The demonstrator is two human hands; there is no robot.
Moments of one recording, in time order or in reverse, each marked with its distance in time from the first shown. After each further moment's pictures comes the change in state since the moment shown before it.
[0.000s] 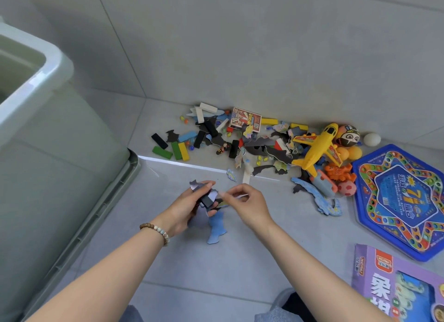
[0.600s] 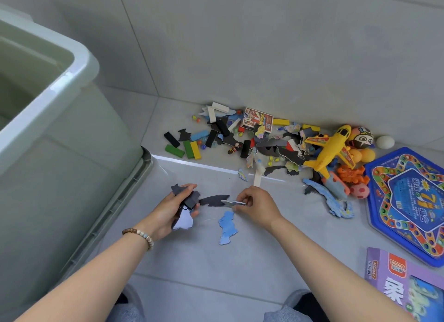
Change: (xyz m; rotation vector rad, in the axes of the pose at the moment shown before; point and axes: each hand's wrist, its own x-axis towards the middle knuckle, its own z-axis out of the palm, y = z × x) left_hand -0.014 0.002 -0.058 -0.128 0.081 0.012; right_hand 0.021 0.011 -0.005 -0.533 -0.183 -0.128
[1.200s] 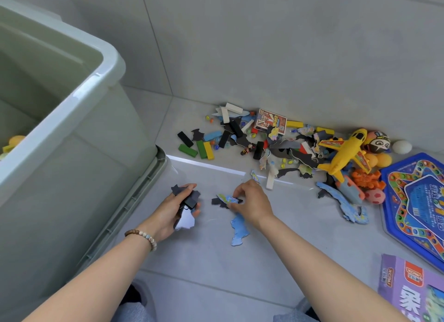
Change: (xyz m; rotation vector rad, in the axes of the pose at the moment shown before) left_hand -0.007 0.006 -0.022 -0.073 0.064 0.026; right_hand 0.012 -0.033 0.030 -0.125 0.030 -0.004
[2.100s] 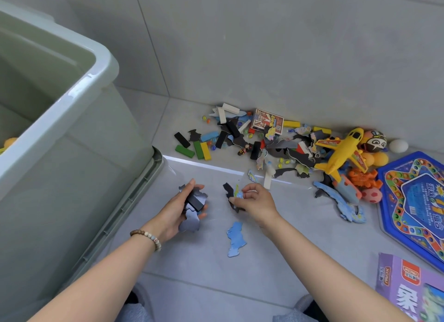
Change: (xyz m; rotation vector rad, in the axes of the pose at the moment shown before) left_hand -0.001 -0.002 0.019 0.136 -0.003 -0.044; right_hand -0.017 -0.004 -0.014 0.758 0.040 0.291
